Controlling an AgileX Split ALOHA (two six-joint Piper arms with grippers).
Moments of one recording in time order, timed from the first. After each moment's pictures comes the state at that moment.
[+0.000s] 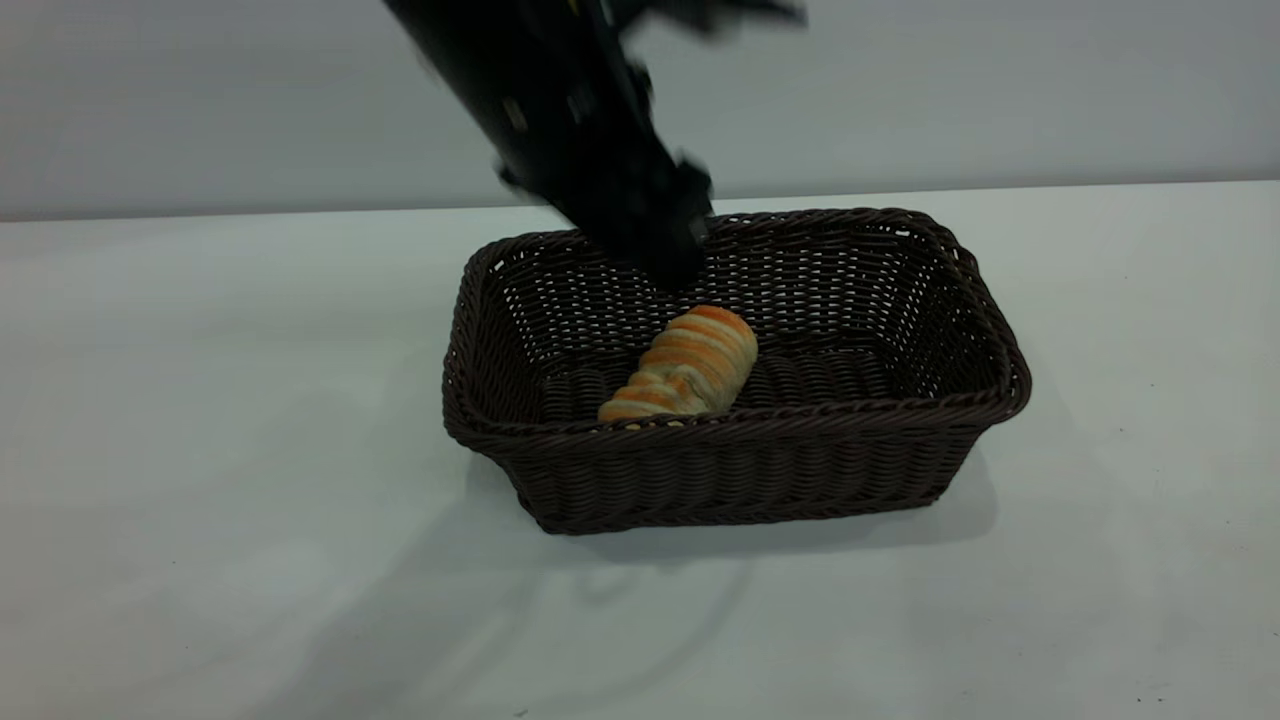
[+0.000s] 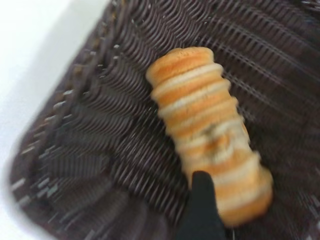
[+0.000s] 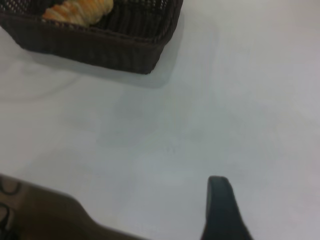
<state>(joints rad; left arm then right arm) -0.60 1.97 -1.39 -0.13 0.45 0.37 0.14 0.03 -0.47 0.10 1.13 -0.18</state>
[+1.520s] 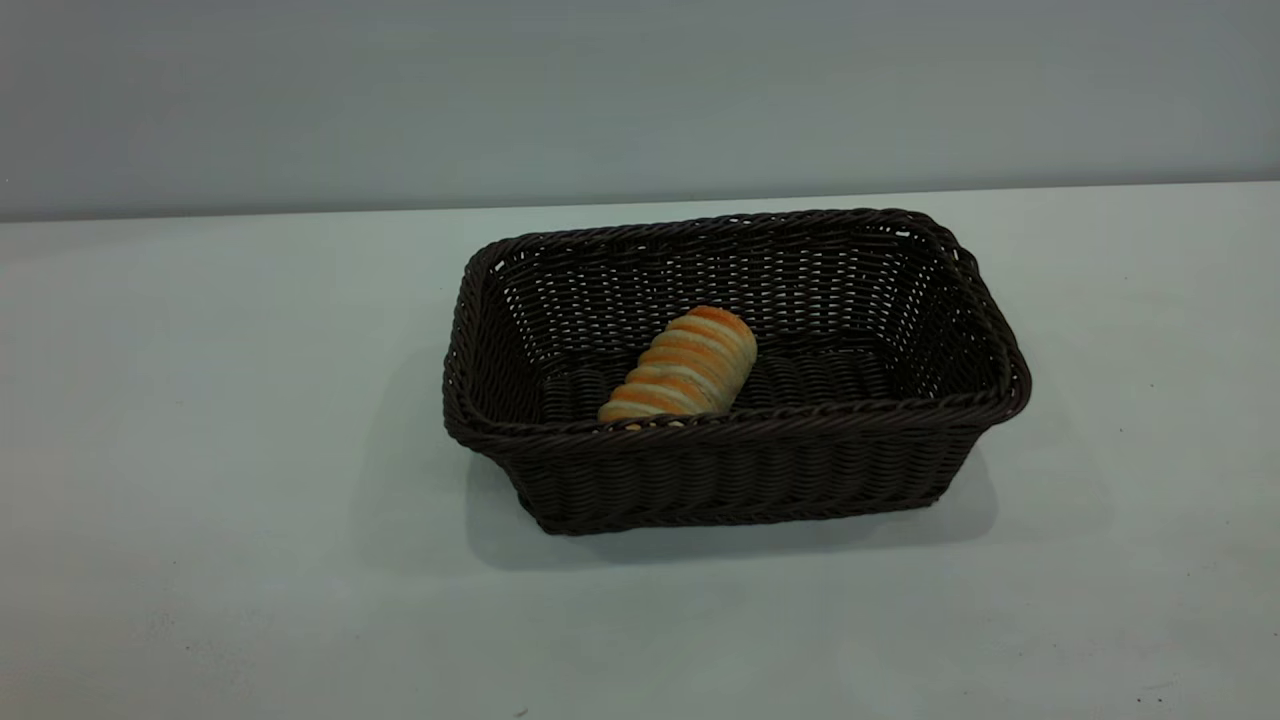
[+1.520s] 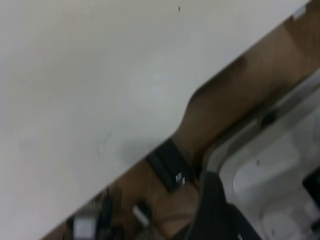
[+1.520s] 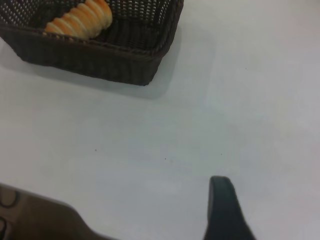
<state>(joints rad) -0.60 0.46 -0.49 -0.01 1.12 0.01 0.18 -0.02 -0.47 0.06 1.14 -0.14</state>
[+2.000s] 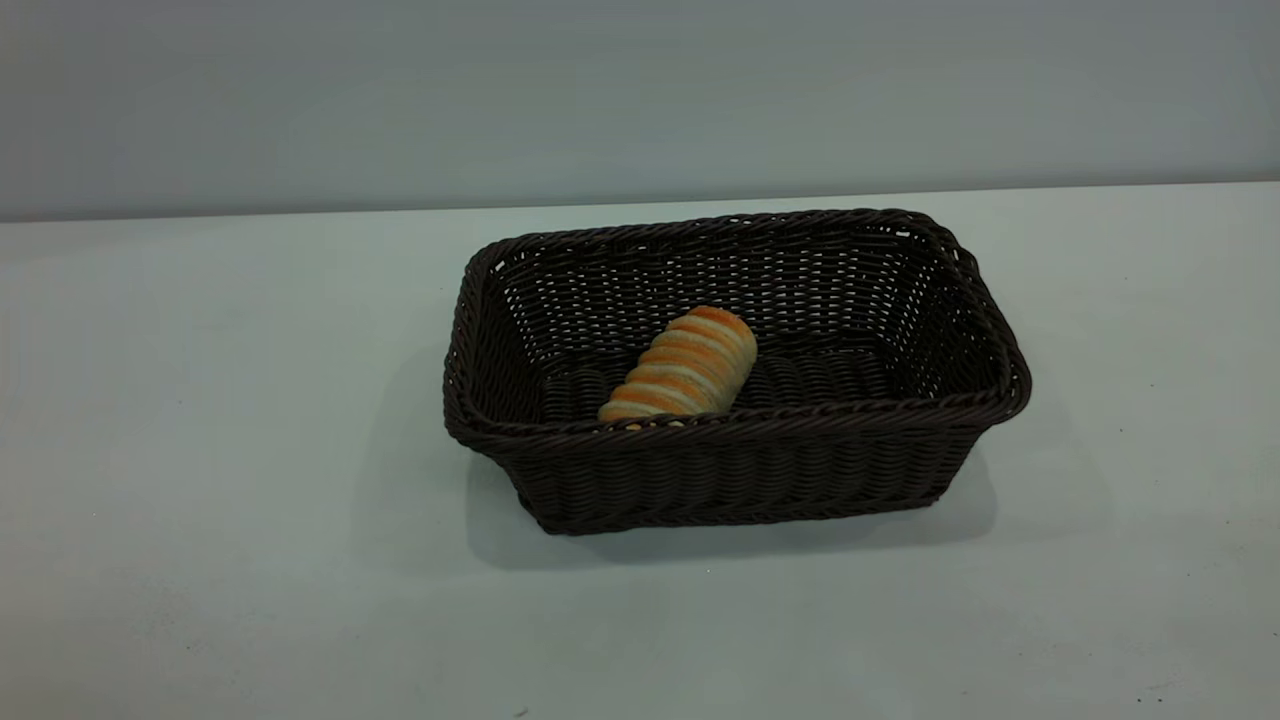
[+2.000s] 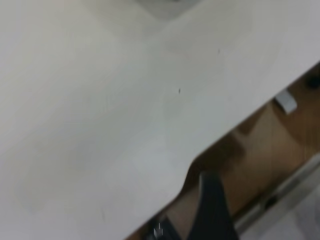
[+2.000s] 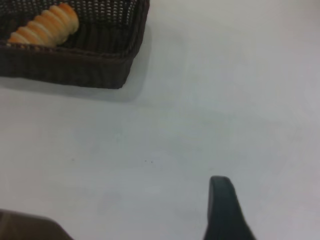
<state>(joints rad) -0.60 0.17 -0.49 -0.01 1.12 0.01 0.06 -0.02 -0.47 0.07 1.14 -0.14</state>
